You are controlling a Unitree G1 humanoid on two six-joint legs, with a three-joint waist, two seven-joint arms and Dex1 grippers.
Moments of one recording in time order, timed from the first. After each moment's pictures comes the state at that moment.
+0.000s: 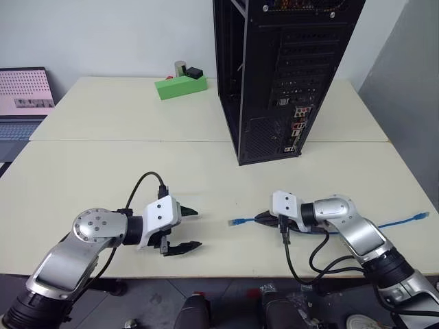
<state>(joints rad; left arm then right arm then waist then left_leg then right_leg) -0.11 0.87 -0.08 -0.35 -0.28 0.37 -1.07 -0.44 -0.59 0.39 -0.03 0.06 0.25 1.05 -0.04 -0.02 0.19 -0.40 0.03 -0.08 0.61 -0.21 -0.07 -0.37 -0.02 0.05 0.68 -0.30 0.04</state>
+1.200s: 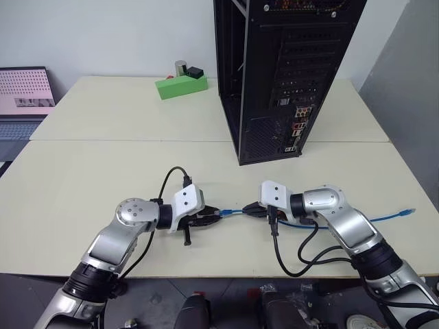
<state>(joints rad) -0.31 0.66 -0.21 -0.10 -0.20 0.27 -1.06 -0.50 -0.53 0.40 -0.09 0.05 0.33 1.04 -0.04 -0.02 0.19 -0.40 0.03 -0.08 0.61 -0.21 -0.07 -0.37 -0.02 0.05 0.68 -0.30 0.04</state>
